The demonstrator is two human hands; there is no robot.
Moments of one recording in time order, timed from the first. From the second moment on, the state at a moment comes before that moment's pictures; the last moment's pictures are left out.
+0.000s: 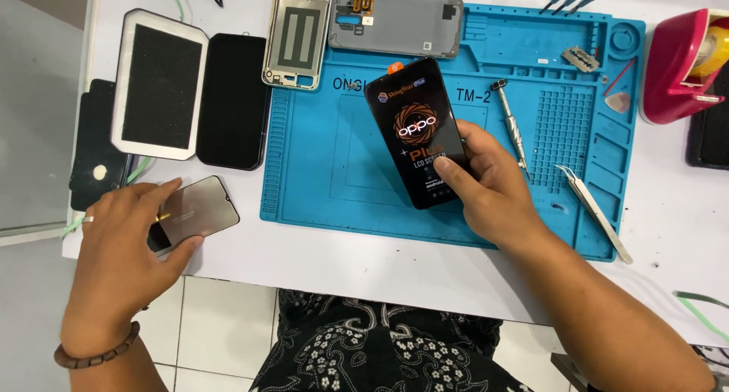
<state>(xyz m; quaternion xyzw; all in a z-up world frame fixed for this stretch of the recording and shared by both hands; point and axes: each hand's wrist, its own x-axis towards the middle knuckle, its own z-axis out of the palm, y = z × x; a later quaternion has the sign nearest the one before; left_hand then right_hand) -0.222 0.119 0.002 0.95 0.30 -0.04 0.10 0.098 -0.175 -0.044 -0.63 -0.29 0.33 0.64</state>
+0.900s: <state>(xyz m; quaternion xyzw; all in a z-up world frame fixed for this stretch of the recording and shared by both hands) -0.009 -0.005 0.017 0.72 0.07 0.20 0.66 0.100 -0.177 -0.048 -0.51 -0.22 0.34 0.76</state>
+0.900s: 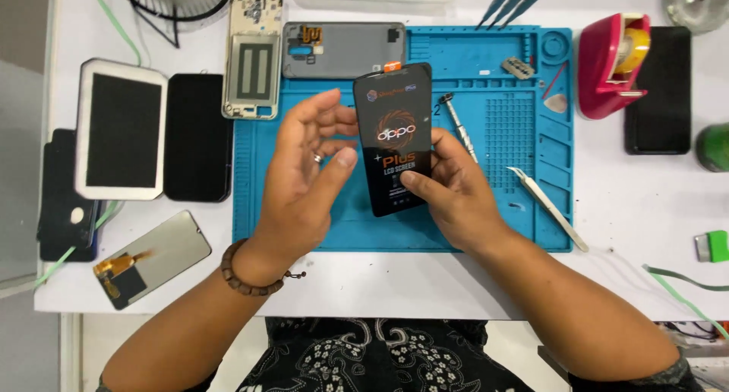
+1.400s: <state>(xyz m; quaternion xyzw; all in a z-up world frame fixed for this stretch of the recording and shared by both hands) 0.008 -0.011 -0.012 0.80 0.11 0.18 0.56 0.102 -0.179 -0.047 -0.53 -0.24 0.34 0.74</state>
